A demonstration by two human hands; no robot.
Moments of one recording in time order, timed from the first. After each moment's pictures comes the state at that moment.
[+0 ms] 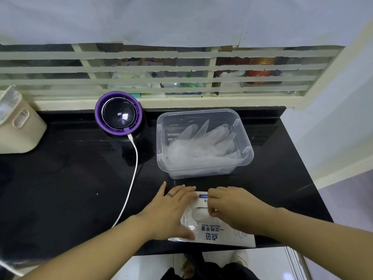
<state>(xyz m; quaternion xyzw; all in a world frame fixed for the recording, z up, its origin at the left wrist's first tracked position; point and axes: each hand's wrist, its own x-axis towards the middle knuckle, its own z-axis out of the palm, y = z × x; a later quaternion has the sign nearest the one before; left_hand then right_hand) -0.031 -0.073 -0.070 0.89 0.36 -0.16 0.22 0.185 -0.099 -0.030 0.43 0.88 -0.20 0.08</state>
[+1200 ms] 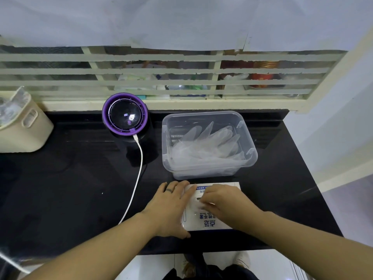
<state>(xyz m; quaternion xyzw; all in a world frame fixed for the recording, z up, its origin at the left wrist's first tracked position) -0.034 -0.070 -0.074 0.90 0.40 -0.13 0.13 0.157 -0.098 -0.028 0.51 0.83 -0.23 -0.05</state>
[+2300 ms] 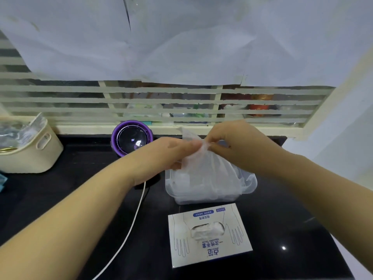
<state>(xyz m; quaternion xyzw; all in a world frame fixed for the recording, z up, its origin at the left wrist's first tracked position) -0.036 0.007 0.102 0.67 0.43 0.17 0.59 0.158 -0.016 0.135 0.55 0.82 -0.10 -0.10</state>
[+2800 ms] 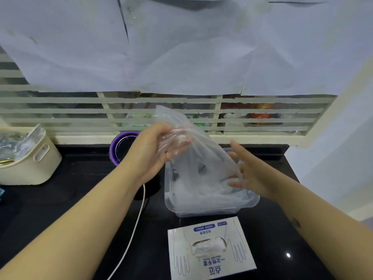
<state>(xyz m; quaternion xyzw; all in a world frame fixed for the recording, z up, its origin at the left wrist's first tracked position) -0.026 0.031 0.112 0.44 0.37 0.45 0.68 0.202 0.000 0.066 0.60 0.40 -0.63 -0.31</state>
